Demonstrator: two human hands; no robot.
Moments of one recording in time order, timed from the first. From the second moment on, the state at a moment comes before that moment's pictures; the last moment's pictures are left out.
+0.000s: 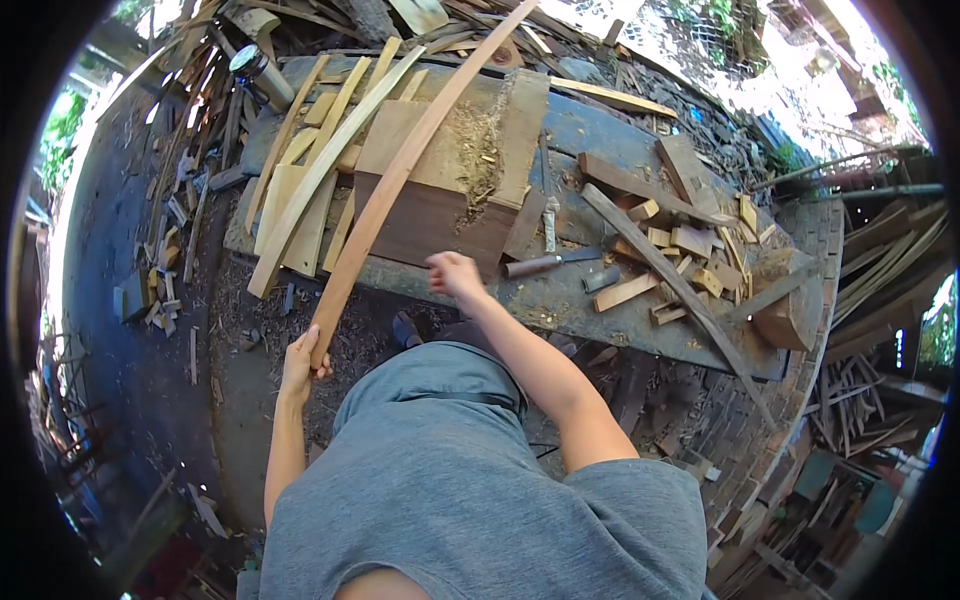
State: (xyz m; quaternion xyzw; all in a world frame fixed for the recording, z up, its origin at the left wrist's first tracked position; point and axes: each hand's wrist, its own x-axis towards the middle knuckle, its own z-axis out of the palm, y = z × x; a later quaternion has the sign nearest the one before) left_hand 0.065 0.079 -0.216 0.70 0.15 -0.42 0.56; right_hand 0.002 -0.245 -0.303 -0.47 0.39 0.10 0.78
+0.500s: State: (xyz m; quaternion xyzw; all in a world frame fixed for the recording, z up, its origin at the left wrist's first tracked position) left_hand 0.042 0.036 -0.209 0.67 0.22 -0.37 0.60; right_hand -0.123 -0.355 -0.459 -0.63 0.65 -0.06 0.41
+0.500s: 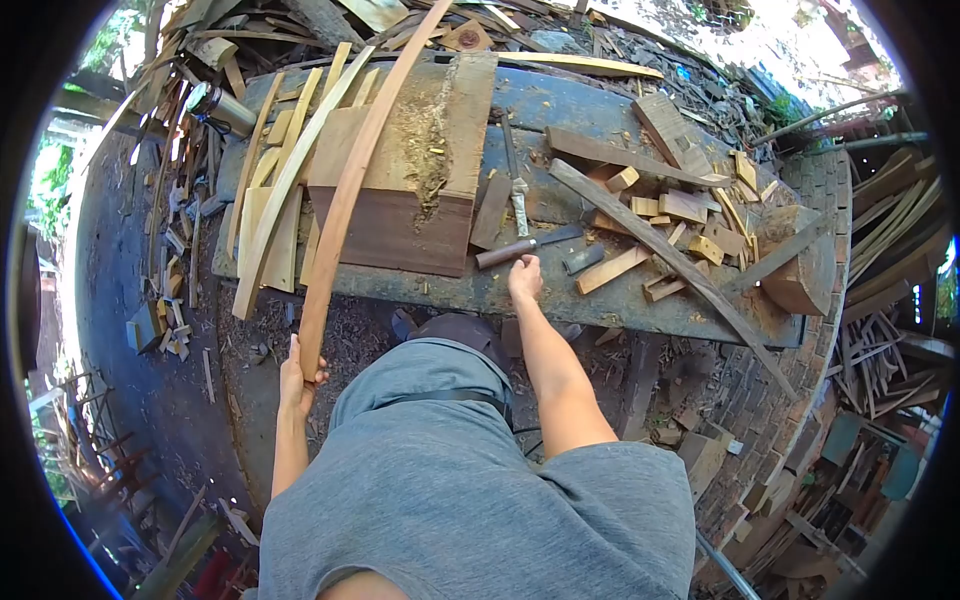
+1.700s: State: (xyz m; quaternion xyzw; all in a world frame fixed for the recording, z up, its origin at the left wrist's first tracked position) left_hand 0.008 -0.003 -0.204 0.62 0.30 -0.30 0.66; right_hand -0.210 -0.493 -0.390 -0.92 0.38 0.09 0.06
